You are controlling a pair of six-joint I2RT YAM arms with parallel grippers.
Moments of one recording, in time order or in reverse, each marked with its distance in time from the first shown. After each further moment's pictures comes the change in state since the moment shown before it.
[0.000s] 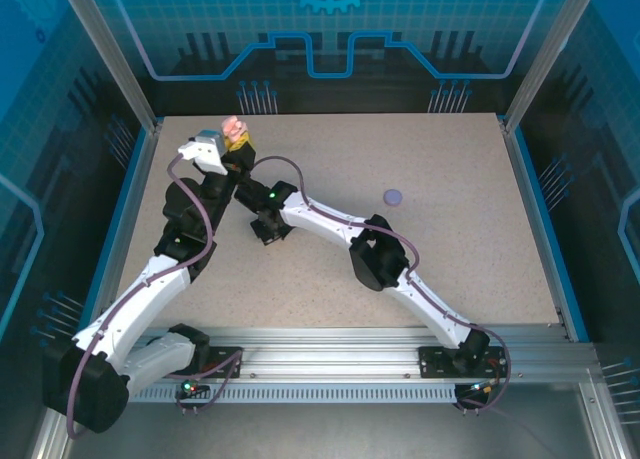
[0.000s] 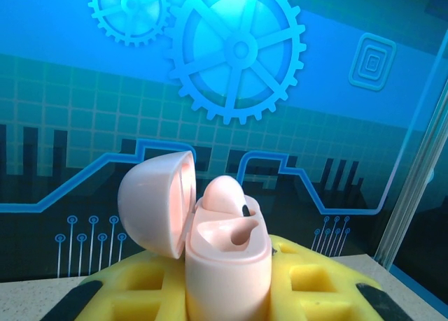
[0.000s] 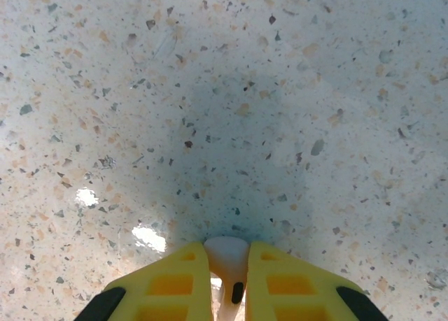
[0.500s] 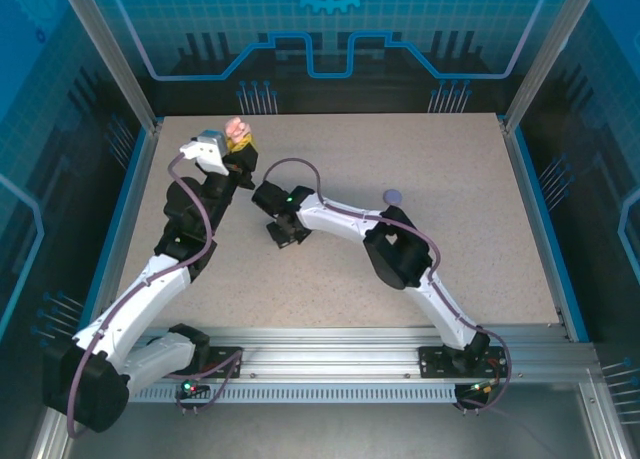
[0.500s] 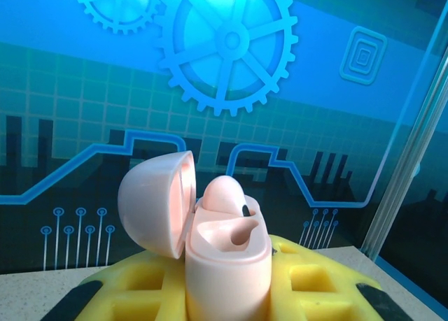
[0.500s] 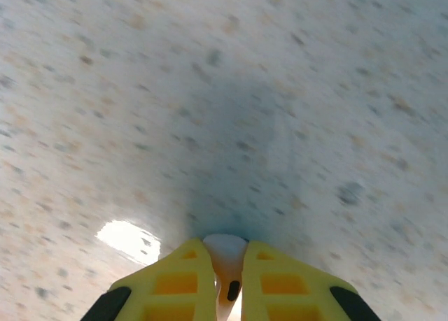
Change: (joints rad) left arm 0.001 0.005 0.001 -0.017 0.032 -0.026; right arm -0.037 -0.260 -0.469 0.216 0.027 0.001
